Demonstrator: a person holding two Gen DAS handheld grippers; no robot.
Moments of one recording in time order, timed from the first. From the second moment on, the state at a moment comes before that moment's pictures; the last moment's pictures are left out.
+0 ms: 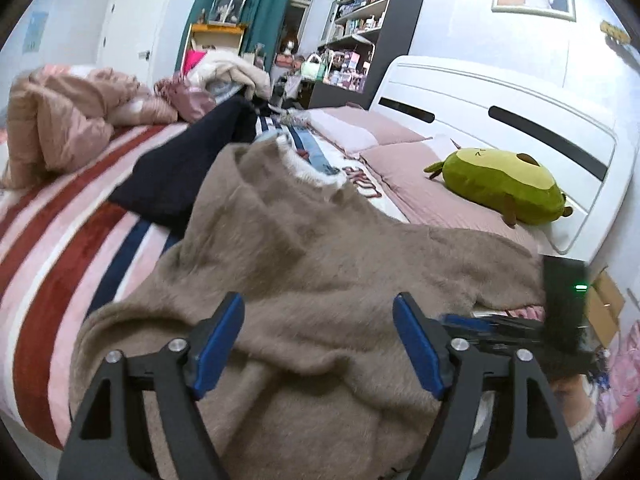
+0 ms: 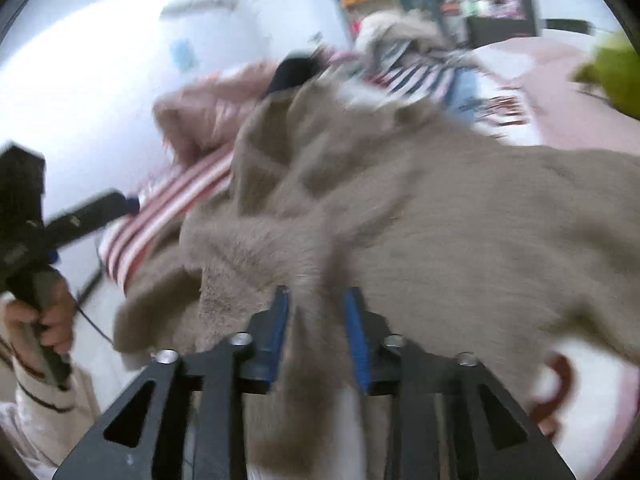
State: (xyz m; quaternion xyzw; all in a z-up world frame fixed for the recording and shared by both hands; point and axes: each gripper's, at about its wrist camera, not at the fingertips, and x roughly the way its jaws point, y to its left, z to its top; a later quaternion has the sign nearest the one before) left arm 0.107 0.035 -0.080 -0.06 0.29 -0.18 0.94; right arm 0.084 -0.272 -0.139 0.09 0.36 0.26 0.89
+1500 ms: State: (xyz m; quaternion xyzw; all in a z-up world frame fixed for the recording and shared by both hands) left arm 0.086 -0.001 -0.067 -0.04 0.24 -0.13 0.96; right arm 0.085 -0.493 -0.169 0.32 0.21 0.04 0.92
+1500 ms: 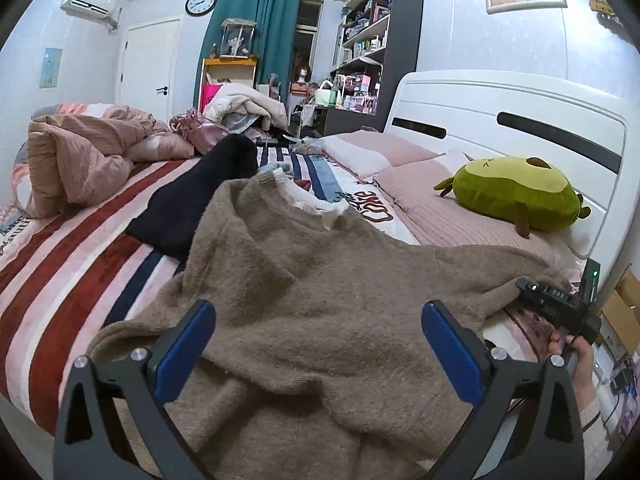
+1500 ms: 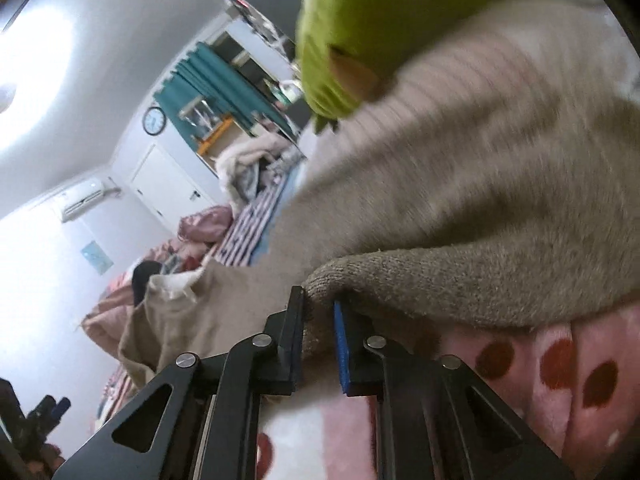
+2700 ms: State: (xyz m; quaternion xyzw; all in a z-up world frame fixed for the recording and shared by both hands) left arm 0.049 0.109 -0.081 -0.09 0.20 -0.13 0.97; right arm 0.177 -0.215 -0.176 0.02 0.45 0.20 0.87
